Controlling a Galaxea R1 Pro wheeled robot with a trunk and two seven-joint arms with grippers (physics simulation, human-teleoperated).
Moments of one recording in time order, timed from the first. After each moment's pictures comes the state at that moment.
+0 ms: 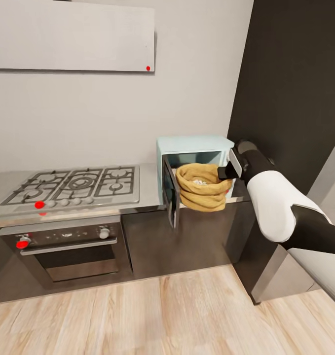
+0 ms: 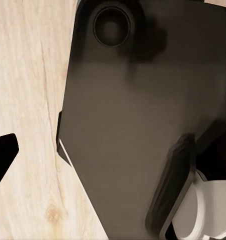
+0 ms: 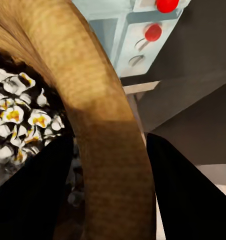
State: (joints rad) left arm 0.00 -0.03 0.02 -0.04 0.20 -0.12 0.03; right arm -1.54 0.06 -0.27 -0.38 0.40 1.04 0.00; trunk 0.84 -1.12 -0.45
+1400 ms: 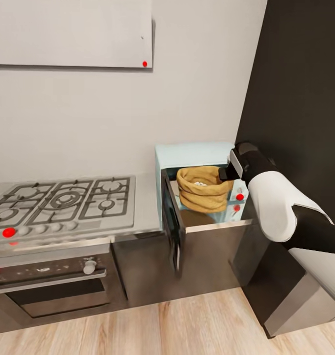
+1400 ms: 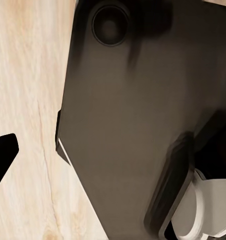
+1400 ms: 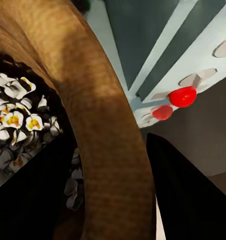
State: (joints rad) left arm 0.00 -0.03 0.01 -0.04 0.20 -0.11 0.02; right arm -1.54 0.05 -0.27 -0.37 0.40 1.04 0.00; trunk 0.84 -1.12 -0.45
